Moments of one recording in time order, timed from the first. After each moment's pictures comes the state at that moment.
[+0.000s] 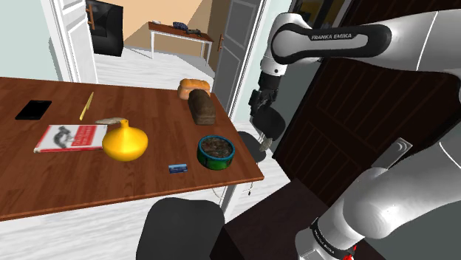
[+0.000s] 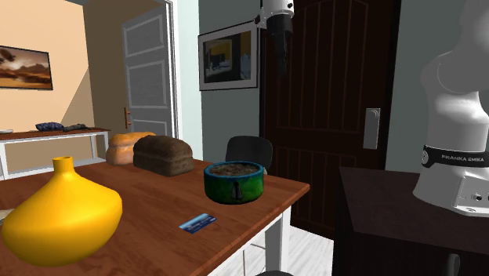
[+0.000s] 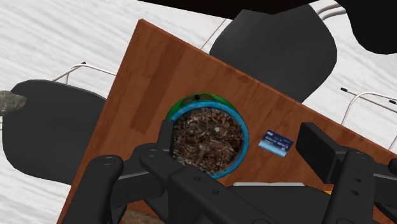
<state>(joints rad) 0.08 -0.29 -0.03 -2.20 0.00 1.82 -0.09</state>
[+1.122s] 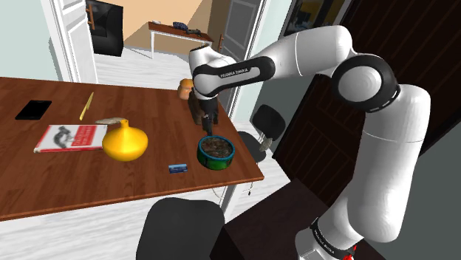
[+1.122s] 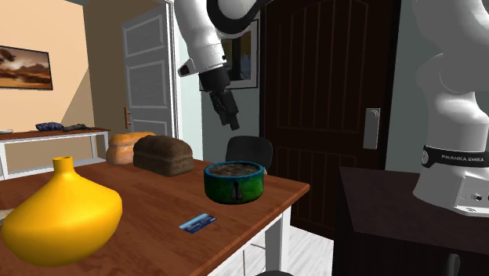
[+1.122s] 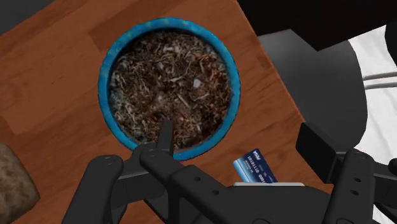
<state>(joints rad) 0.23 0.40 0.09 -1.71 -0.22 1.81 -0.30</state>
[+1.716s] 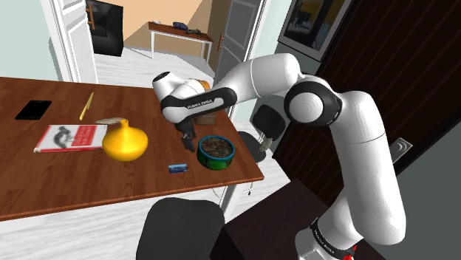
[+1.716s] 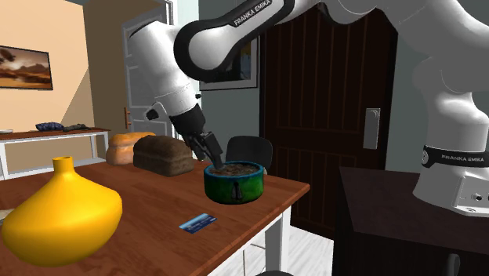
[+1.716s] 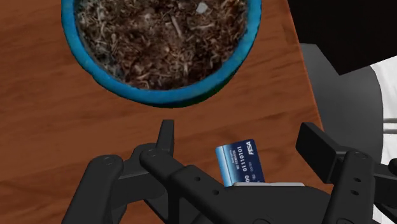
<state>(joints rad) 0.34 0.75 0.11 -1.42 -0.37 1.76 -0.42</state>
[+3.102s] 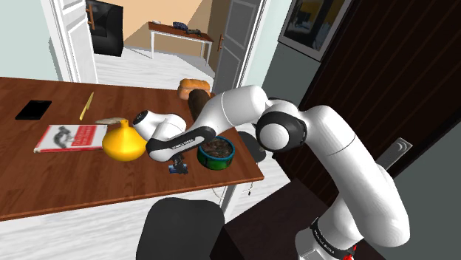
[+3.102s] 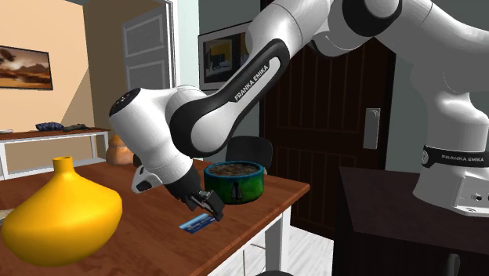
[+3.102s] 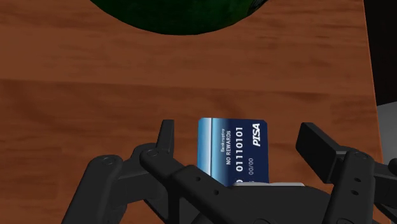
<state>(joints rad) 0.45 1.04 0.11 -1.25 -0.50 1.80 -0.53</state>
